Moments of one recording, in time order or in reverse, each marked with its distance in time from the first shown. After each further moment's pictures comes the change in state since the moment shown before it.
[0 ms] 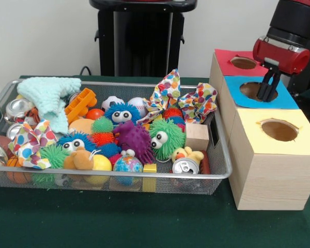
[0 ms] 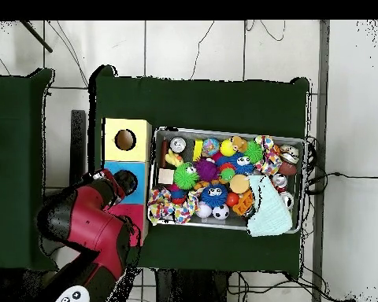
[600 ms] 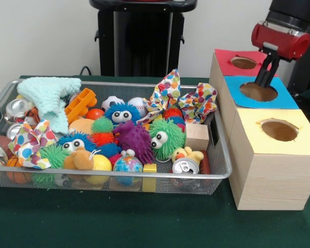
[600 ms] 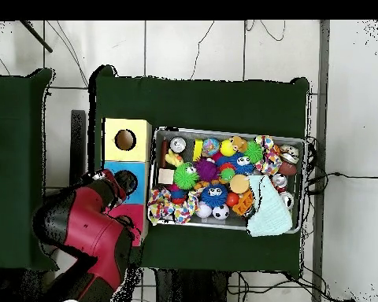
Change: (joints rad) arm 0.022 -0.024 -0.079 0.000 0.000 0.066 0.000
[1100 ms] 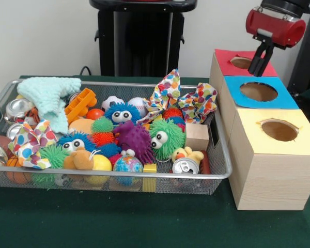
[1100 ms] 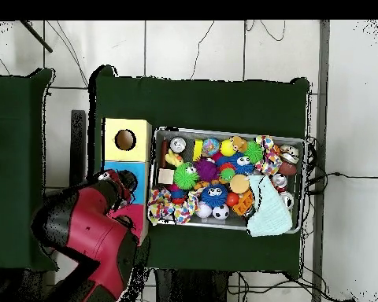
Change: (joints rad) arm -0.003 -0.018 -0.054 0.000 -0.036 0.045 0.000
